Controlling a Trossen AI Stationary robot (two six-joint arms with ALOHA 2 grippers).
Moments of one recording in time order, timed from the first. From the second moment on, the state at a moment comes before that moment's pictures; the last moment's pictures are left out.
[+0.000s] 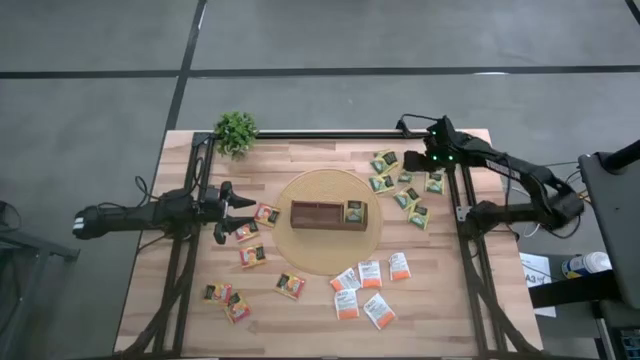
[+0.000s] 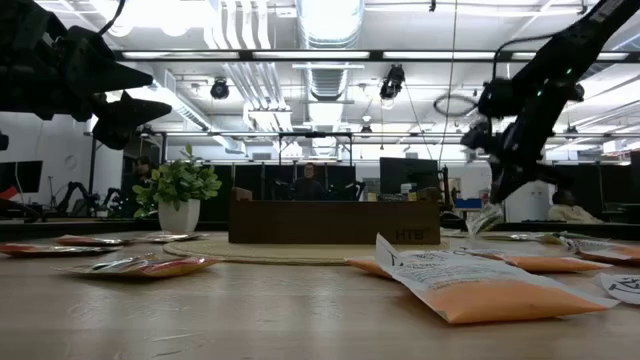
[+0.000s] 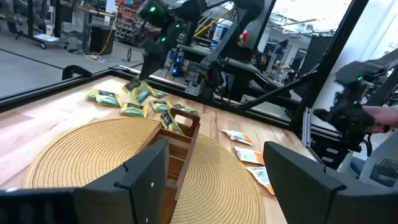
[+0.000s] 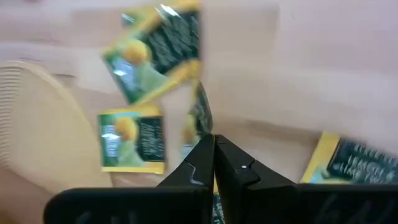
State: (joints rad) left arm 0.05 0.08 0.01 0.02 -0.01 -0.30; right arm -1.00 1.19 0.62 -0.52 -0.21 0.53
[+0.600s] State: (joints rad) left arm 0.05 0.08 0.01 0.02 -0.01 -0.30; right arm -0.86 0.89 0.57 -0.35 -0.61 0.44
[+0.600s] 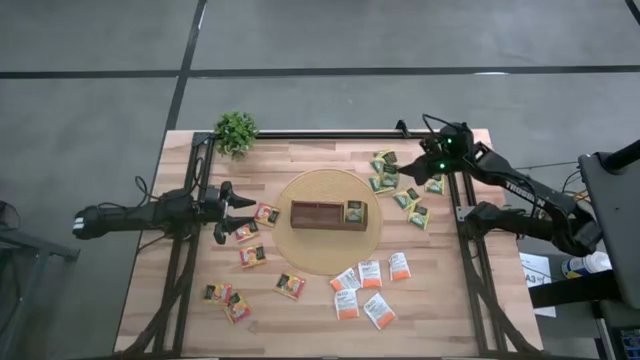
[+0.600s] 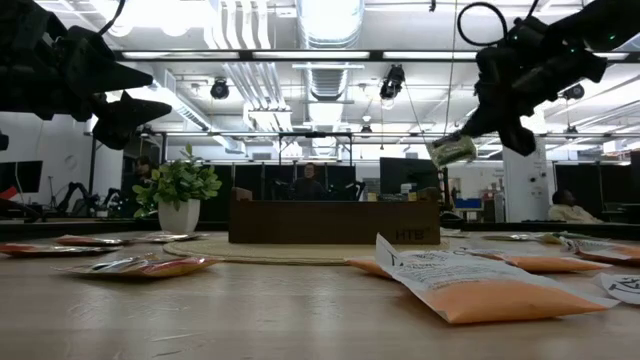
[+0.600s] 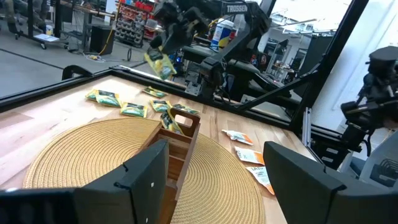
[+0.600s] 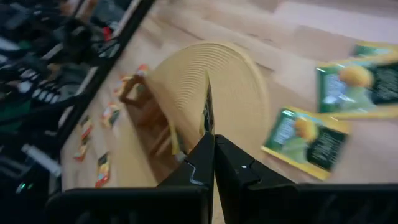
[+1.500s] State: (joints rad) left arm 0.05 0.08 0.01 0.02 -0.01 -0.30; right arm -0.45 1.31 0.55 0.25 -0.50 0.27
